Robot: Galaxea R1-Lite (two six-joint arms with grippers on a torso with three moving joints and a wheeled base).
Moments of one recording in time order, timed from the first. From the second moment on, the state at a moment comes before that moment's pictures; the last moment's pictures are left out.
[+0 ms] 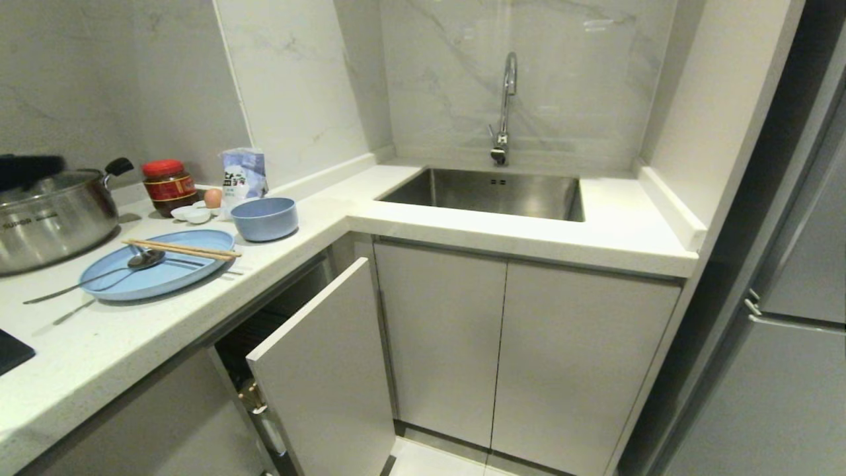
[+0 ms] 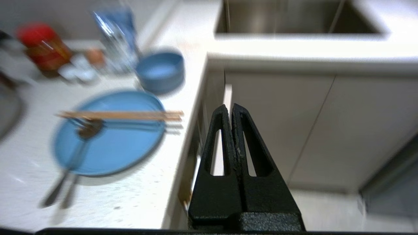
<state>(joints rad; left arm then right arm) -0.13 1.07 -1.19 0.31 -0.04 0.13 0.00 0.00 0.00 -0.07 0.00 0.01</state>
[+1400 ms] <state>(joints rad) -0.28 1.74 -1.20 0.33 0.35 0.04 0.00 0.00 0.00 -0.07 0.00 0.01</state>
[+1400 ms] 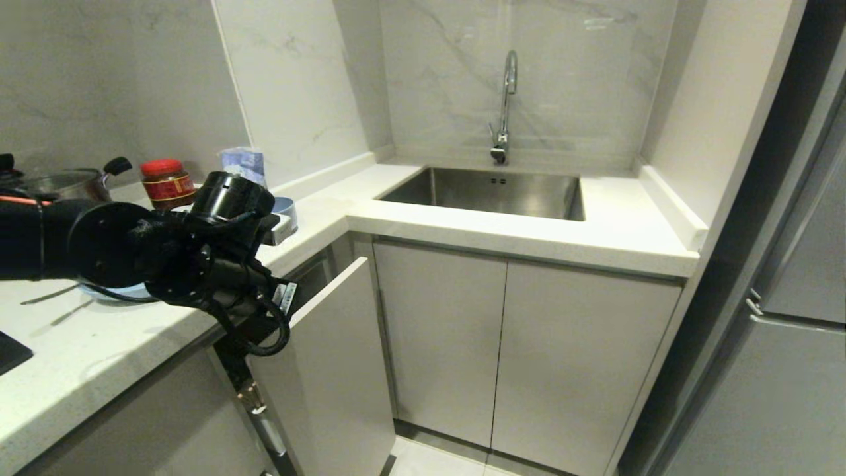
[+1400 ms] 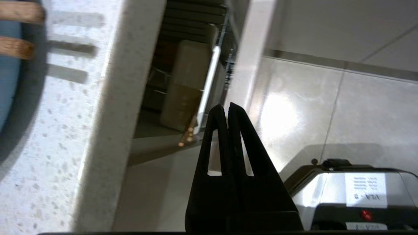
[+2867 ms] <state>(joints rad) -0.26 1.88 -1.21 0.29 0.36 0.04 0.00 0.00 0.00 -0.07 0.00 0.01</state>
